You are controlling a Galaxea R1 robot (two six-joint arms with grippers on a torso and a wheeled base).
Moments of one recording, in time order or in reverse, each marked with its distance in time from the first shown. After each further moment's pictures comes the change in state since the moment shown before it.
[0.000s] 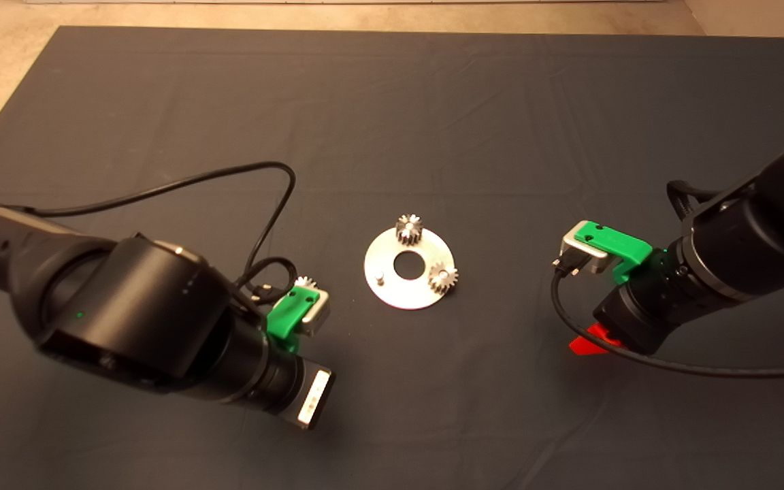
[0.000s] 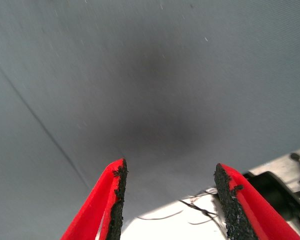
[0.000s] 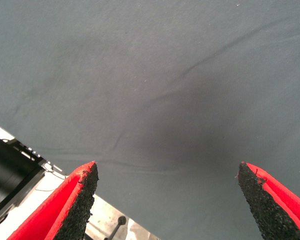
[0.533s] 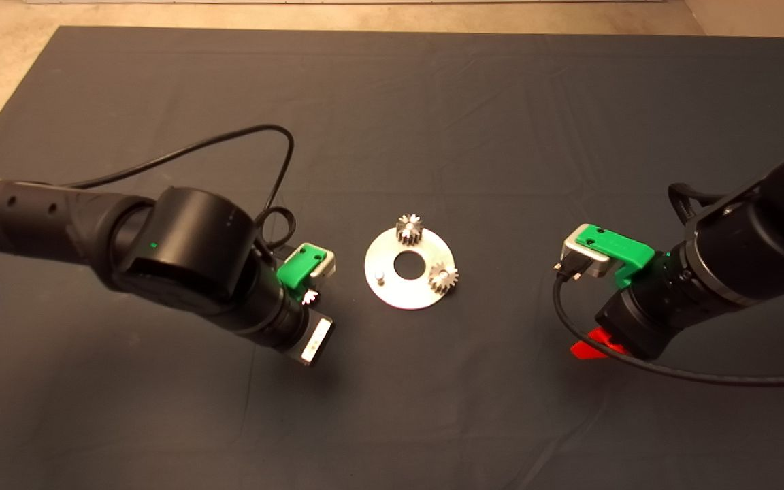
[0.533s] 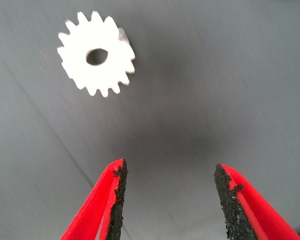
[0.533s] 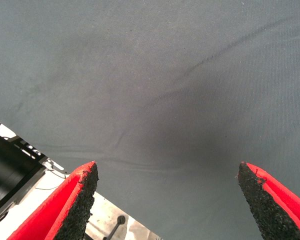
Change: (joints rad) left arm 0.000 0.013 -0.196 0.050 0.000 0.210; right arm 0.000 -0.003 0.003 0.000 0.001 0.000
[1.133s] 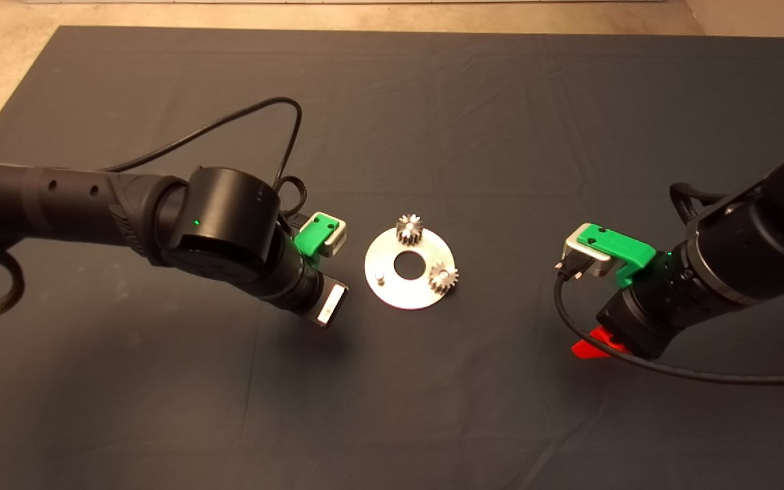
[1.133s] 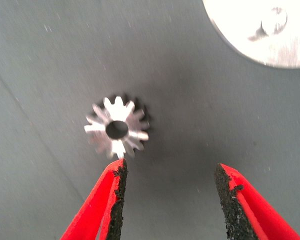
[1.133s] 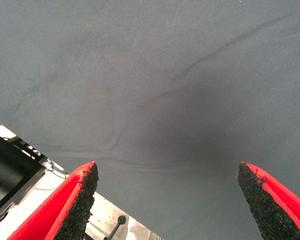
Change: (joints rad) left arm 0.000 0.038 -0.068 0.108 -0.001 0.042; right arm 0.000 -0.003 0.000 0.000 0.000 0.000
